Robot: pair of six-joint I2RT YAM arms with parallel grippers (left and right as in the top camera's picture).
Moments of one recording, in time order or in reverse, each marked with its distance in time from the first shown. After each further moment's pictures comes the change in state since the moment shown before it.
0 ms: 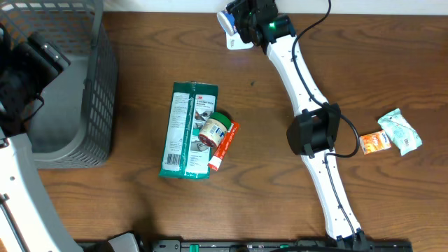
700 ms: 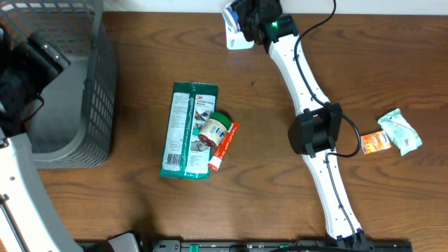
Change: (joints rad) left arm 0.000 0.000 0.000 0.000 0.000 0.000; right arm -0.013 0.000 0.000 0.007 0.041 0.035
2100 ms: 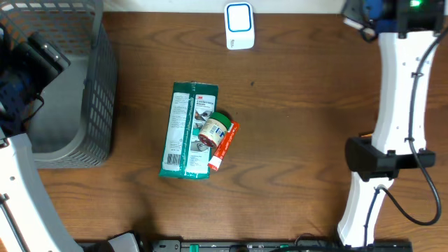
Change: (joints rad) left arm 0.000 0.000 0.000 0.000 0.000 0.000; right arm -0.285 -0.587 0.007 -0.846 0.398 -0.885
